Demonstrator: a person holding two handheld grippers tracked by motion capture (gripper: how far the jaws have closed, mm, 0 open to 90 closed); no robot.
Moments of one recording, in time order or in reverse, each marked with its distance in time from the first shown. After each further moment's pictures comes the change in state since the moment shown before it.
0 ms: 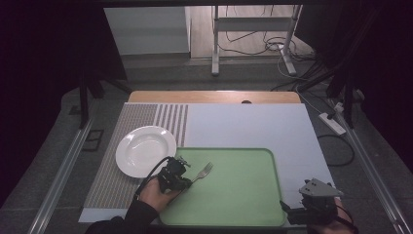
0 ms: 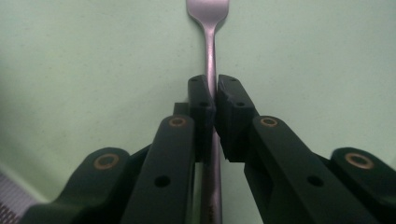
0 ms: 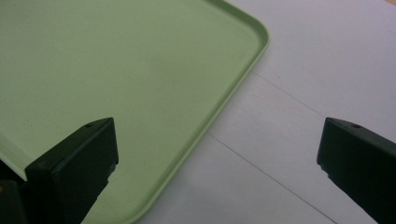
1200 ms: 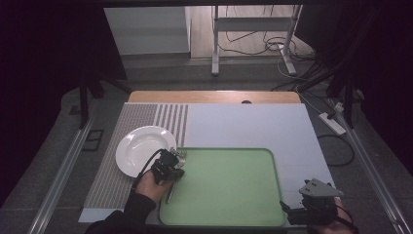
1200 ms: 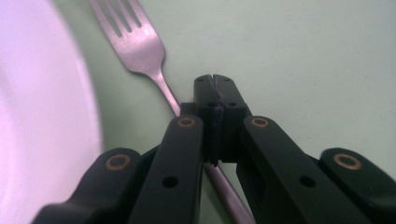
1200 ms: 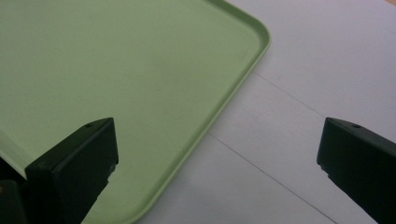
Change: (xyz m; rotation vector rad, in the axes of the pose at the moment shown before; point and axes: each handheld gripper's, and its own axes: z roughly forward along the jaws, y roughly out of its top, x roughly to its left) left arm 0.036 -0.002 -0.006 -0.033 0.083 -0.050; right arm 0.000 0.000 0.000 -0.001 0.006 -0.005
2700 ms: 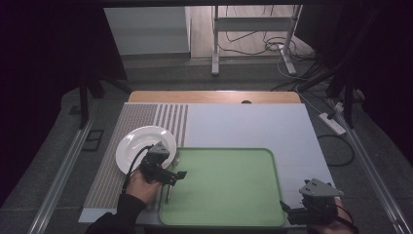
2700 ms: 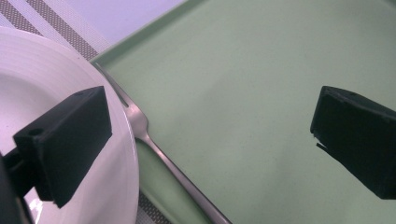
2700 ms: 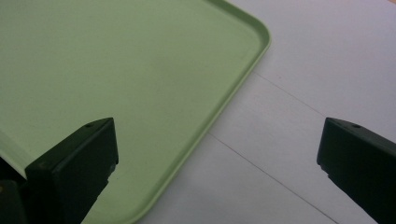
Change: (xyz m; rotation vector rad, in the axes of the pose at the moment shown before) left arm 0.008 -0.018 -0.035 -0.316 -0.074 0.065; right arm 0.000 0.000 0.000 0.001 0.002 0.006
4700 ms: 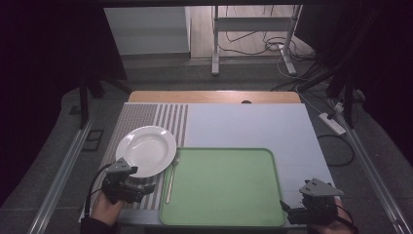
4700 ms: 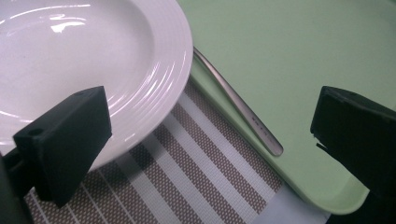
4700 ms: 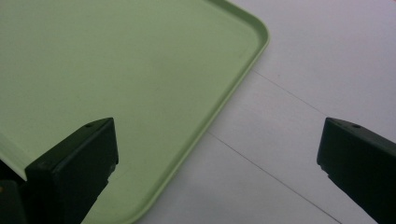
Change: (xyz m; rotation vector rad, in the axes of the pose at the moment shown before) left arm 0.009 -0.078 -0.070 -0.069 0.059 -0.109; right arm 0.000 0.000 0.000 0.006 -0.007 0.009
